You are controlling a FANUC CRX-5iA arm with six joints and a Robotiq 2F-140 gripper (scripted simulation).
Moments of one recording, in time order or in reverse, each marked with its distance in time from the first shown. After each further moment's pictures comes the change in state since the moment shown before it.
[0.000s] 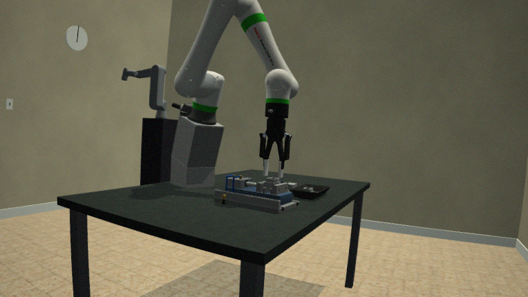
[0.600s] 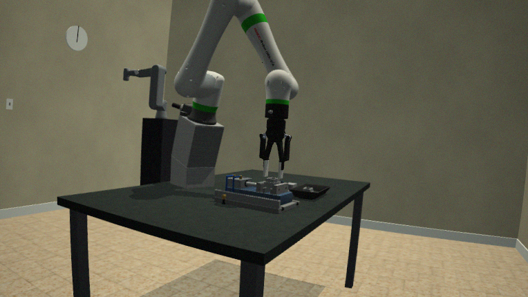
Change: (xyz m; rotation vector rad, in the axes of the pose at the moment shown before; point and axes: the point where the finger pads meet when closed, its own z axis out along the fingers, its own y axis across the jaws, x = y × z) arm 0.000 0.000 0.003 0.000 0.000 0.000
